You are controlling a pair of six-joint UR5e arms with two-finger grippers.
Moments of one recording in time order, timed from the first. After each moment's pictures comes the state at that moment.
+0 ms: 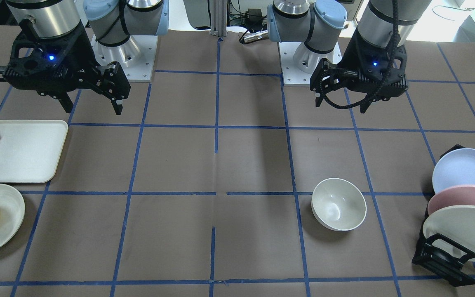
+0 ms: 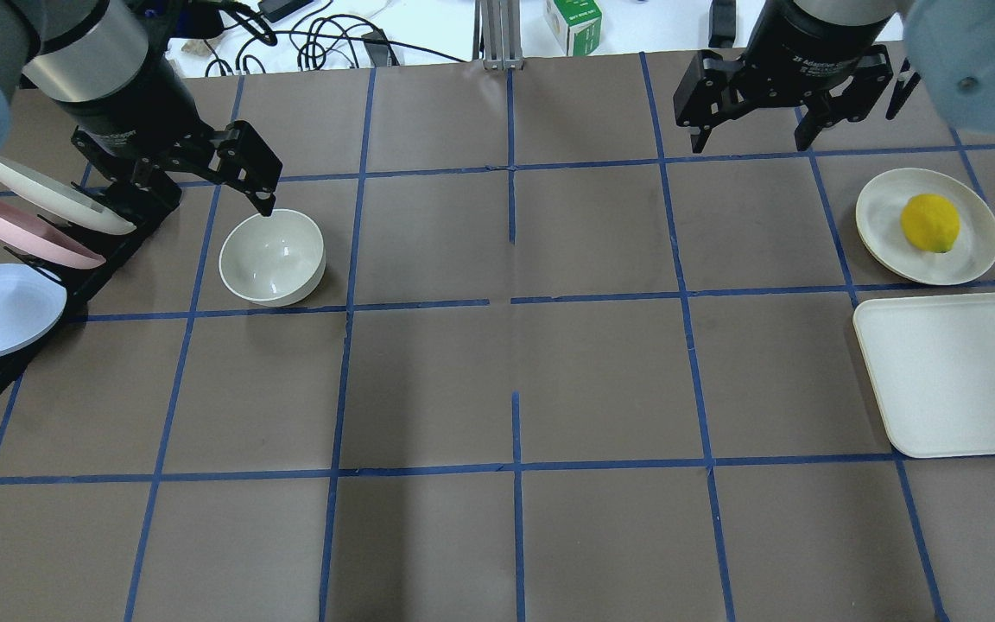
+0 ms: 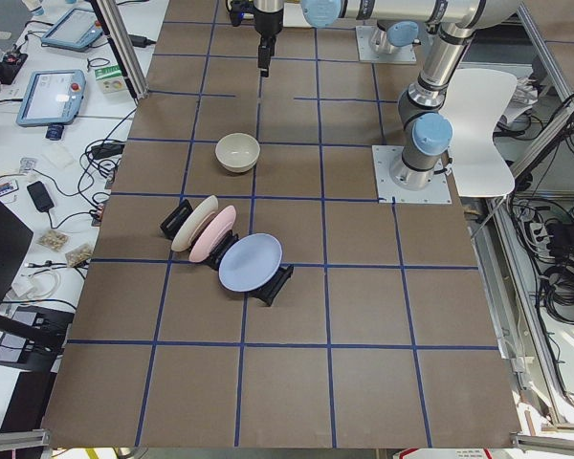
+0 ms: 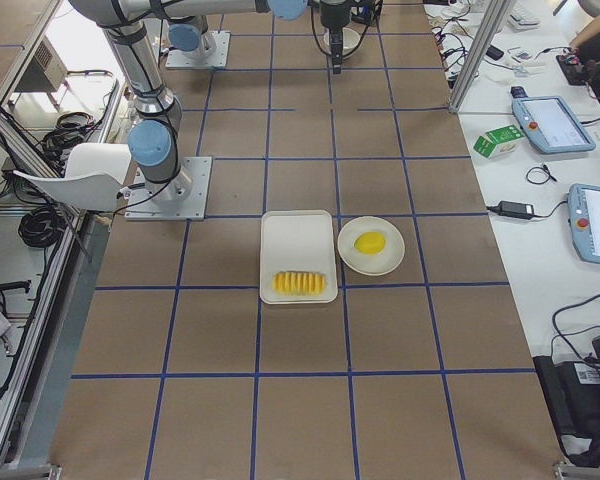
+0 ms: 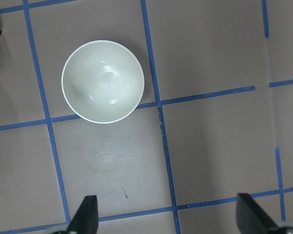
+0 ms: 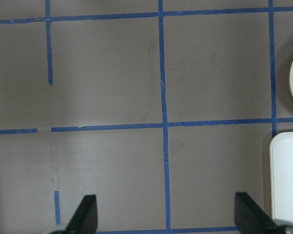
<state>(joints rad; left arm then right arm) -1.54 -1.55 -1.56 -1.56 1.56 0.18 1.61 -1.55 1.50 -1.64 -1.57 0.07</state>
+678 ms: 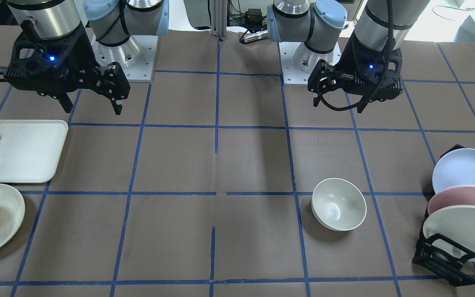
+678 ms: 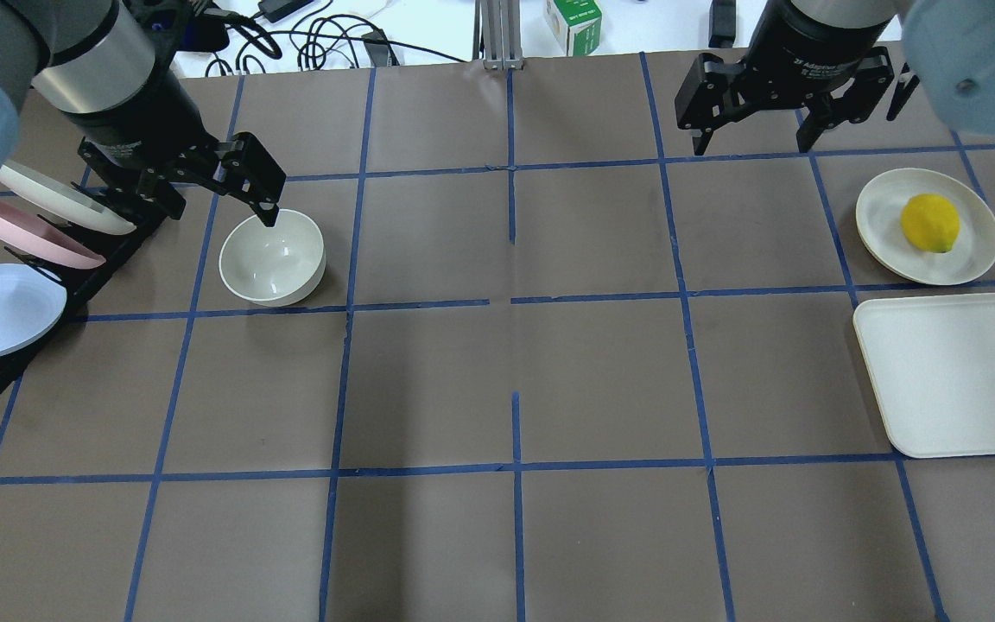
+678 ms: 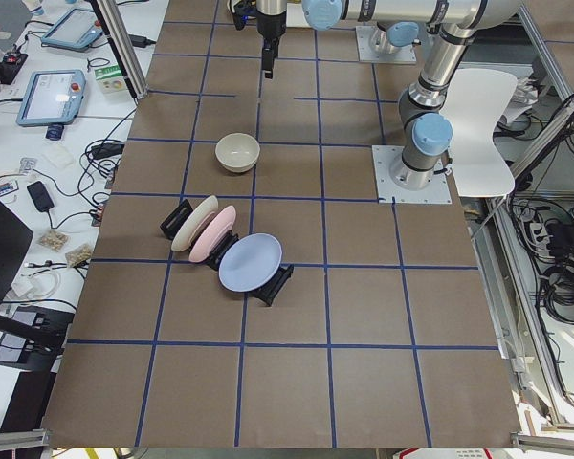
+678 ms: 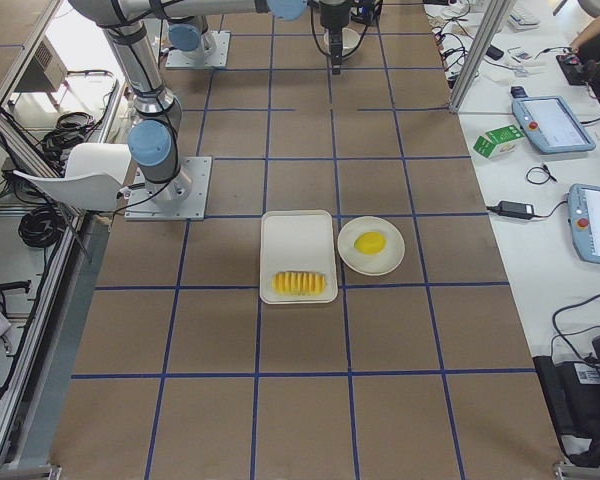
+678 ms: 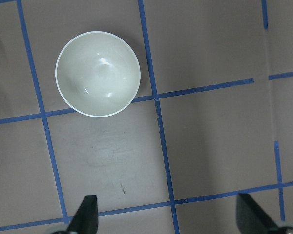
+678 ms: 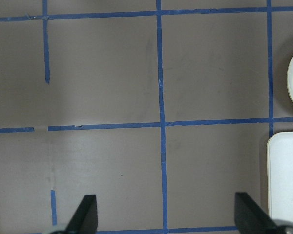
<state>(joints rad) -1.54 -1.56 -1.58 -1.57 1.56 0.18 1.60 -1.54 1.50 -1.64 -1.58 0.05</state>
